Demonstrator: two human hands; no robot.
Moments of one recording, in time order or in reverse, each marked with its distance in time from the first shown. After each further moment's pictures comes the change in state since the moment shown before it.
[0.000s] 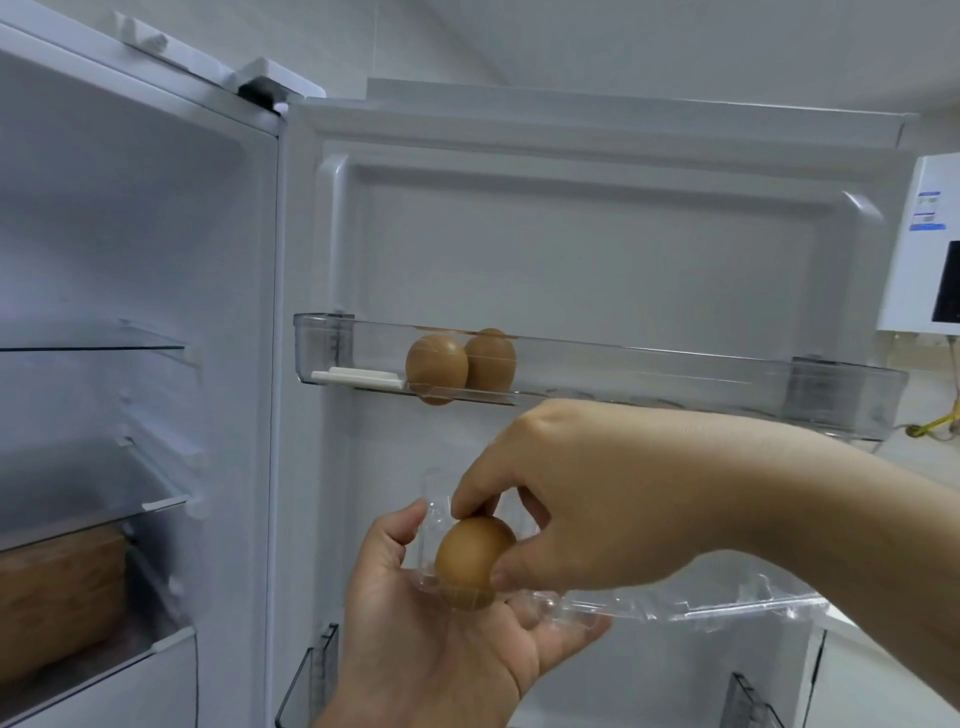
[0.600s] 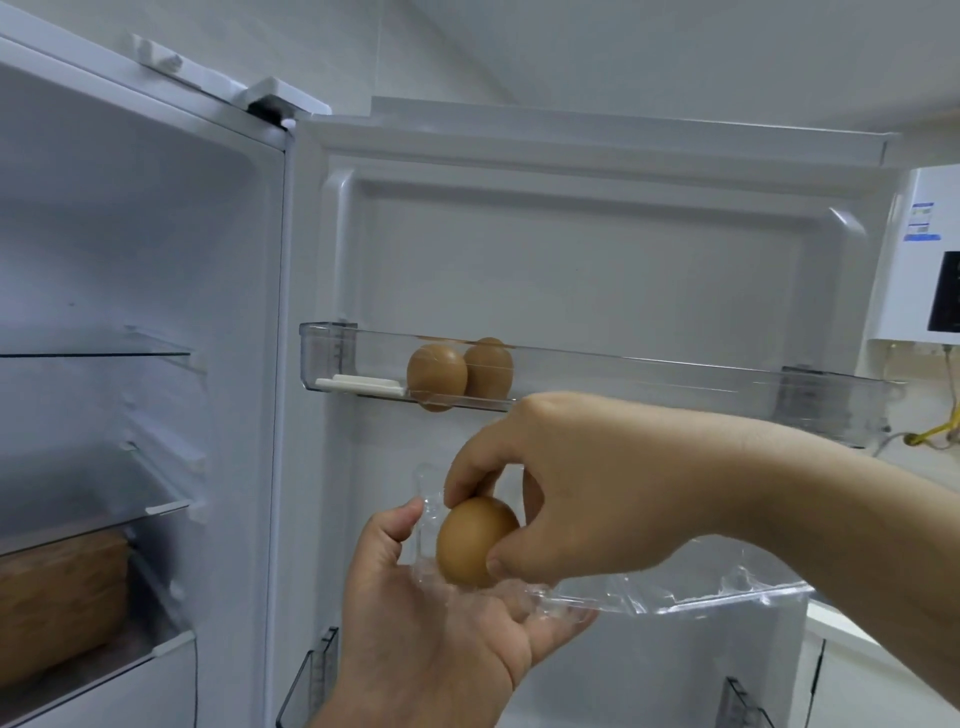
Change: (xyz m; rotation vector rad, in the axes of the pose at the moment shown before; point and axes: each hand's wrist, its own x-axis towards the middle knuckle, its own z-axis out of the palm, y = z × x) left_hand 0.000 0.000 0.002 0.003 0.047 0.089; right_hand -0.004 -0.002 -0.005 0.133 0.063 0.050
